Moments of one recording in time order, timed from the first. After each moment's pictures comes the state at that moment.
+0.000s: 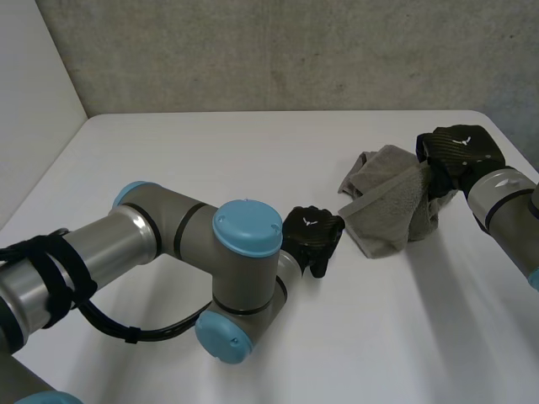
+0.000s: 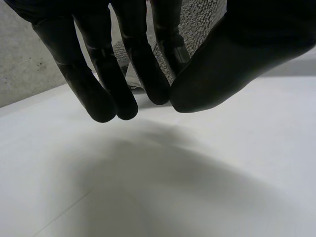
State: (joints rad) left arm 3.87 -2.53 -0.95 3.20 -1.54 3.17; right arm 1.78 -1.24 1.50 -0.09 1.42 2.80; left_hand 1.47 1.49 1.52 1.49 1.48; right_hand 1.35 1.34 1.36 1.36 1.17
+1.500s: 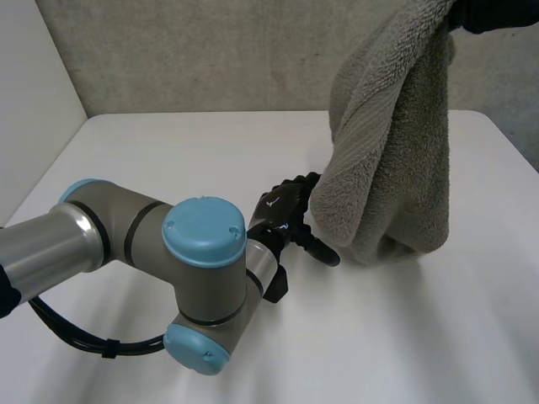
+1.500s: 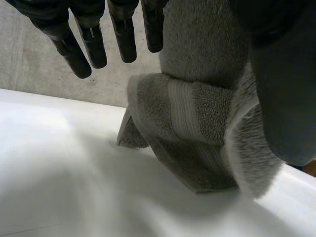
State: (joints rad) left arm 3.90 -2.30 -1.23 3.38 -1.63 2.60; right arm 1.92 -1.82 1.39 0.04 1.28 3.01; left_hand 0.32 0.31 0.30 0.32 0.28; right_hand 1.36 1.34 1.36 1.36 1.17
